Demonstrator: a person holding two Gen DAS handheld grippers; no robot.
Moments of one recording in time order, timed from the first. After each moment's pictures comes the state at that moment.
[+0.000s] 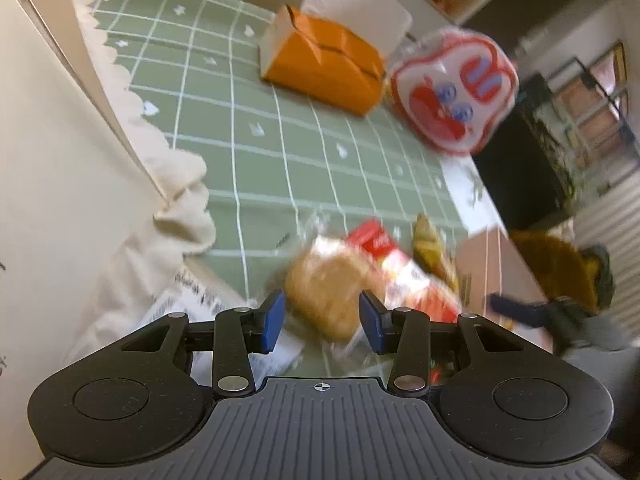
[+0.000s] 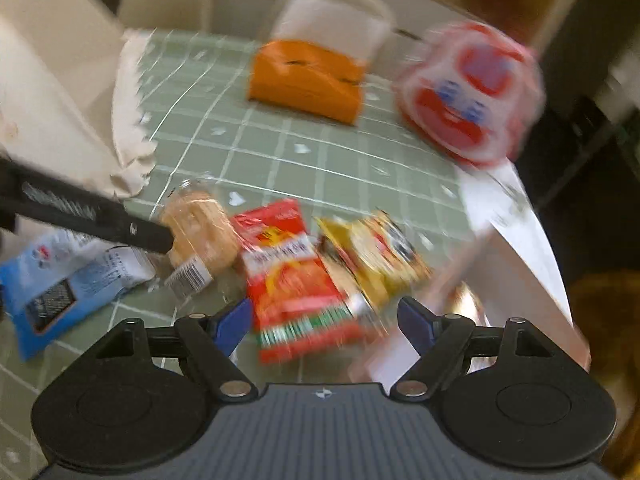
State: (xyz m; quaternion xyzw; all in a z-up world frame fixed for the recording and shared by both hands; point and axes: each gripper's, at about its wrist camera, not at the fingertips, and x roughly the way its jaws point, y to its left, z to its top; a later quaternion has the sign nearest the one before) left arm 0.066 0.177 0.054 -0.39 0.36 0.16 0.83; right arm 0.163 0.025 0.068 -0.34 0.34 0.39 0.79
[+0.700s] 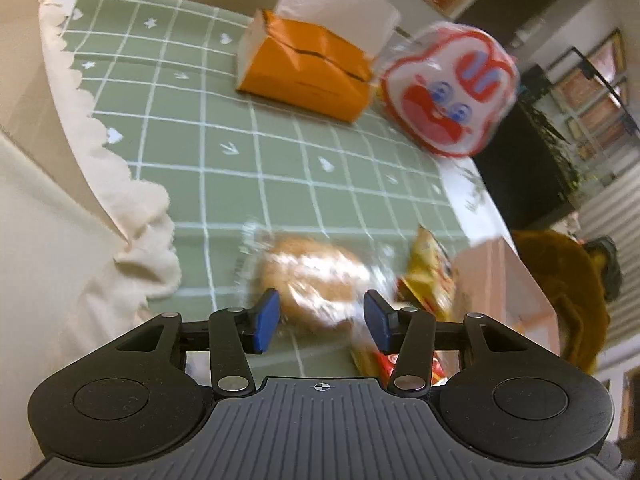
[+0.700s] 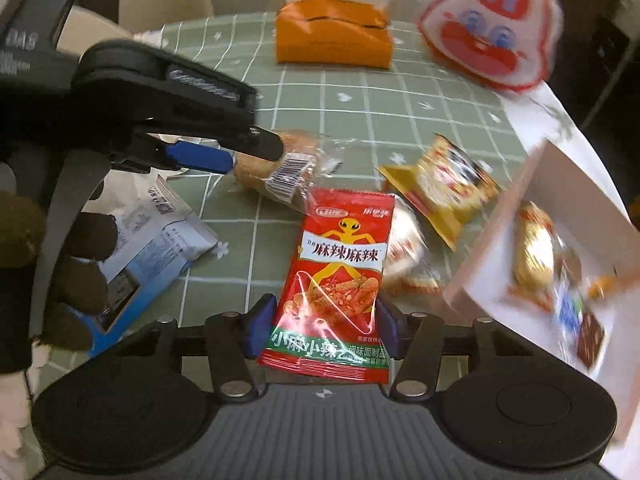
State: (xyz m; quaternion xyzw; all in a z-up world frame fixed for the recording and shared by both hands) left arm 0.097 0.172 0.056 -0.36 0.37 0.15 0.84; right arm 0.137 -0.032 0.065 -0.20 0.44 0.39 0.78
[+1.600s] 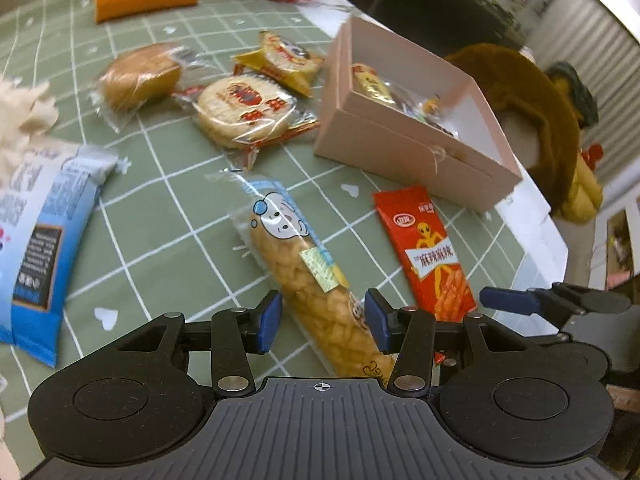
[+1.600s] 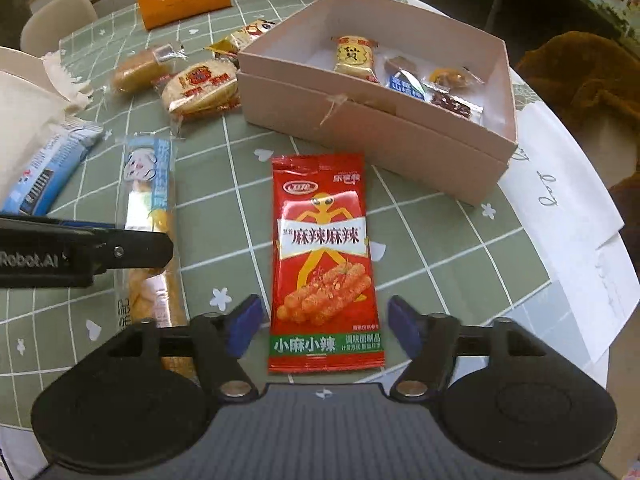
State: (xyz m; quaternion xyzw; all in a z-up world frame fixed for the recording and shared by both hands) left arm 0.050 0.001 0.046 -0.20 0.48 0.03 0.85; right arm 0.103 -0.169 0.014 -0.14 0.49 0.25 0.82
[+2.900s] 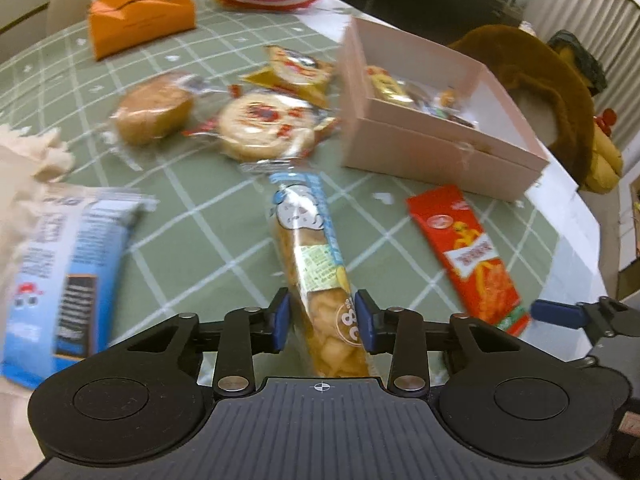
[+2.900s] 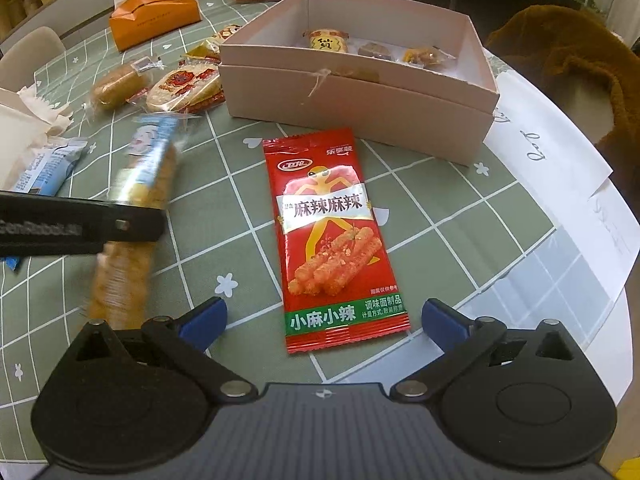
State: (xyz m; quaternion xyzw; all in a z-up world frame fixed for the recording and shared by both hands) left arm 0.055 0.016 0.048 -0.13 0.48 0.05 0.86; right arm 0.081 -0.173 -0.001 -0.09 0.47 0.21 0.85
